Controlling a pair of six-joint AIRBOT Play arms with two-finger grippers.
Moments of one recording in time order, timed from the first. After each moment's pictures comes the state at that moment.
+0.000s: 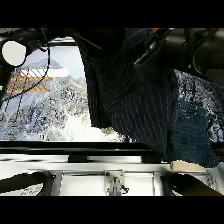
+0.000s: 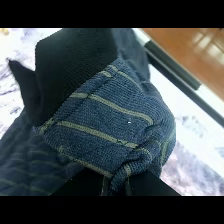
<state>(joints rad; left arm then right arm) -0.41 -1.37 1.77 1.53 -0.61 -1.68 0.74 -1.09 1.83 -1.80 1.19 1.35</state>
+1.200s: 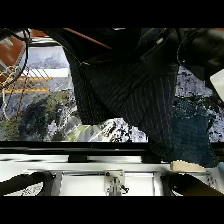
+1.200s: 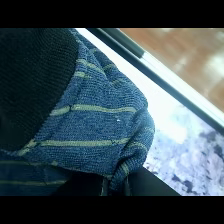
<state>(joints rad) -0.32 -1.30 1.88 1.59 -0.79 -1.48 0.75 -1.13 1.83 -2.09 1.24 1.45</state>
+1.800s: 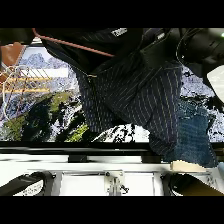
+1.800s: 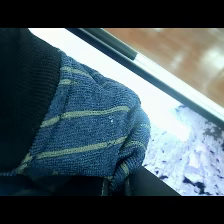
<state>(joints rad) -0.16 -1.18 1.84 1.25 -1.06 -1.46 0.75 -1.14 1.83 -2.08 1.21 1.54</state>
